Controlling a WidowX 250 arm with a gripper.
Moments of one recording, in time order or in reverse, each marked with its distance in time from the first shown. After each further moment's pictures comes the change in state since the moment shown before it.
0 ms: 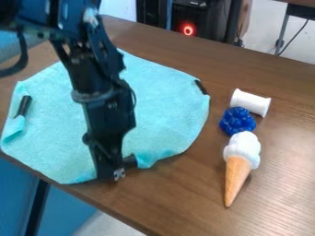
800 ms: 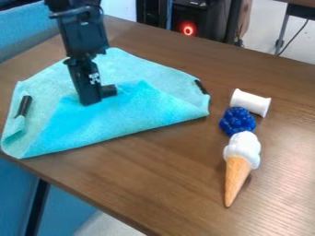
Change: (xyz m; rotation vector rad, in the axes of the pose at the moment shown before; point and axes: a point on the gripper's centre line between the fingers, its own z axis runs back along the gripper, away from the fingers) arm 0.009 0.086 0.050 -0.124 0.006 0.050
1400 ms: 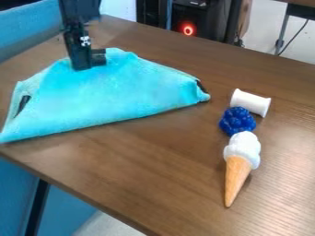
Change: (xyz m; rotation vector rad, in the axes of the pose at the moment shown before) arm 0.015 0.062 0.024 -0.020 0.064 -0.006
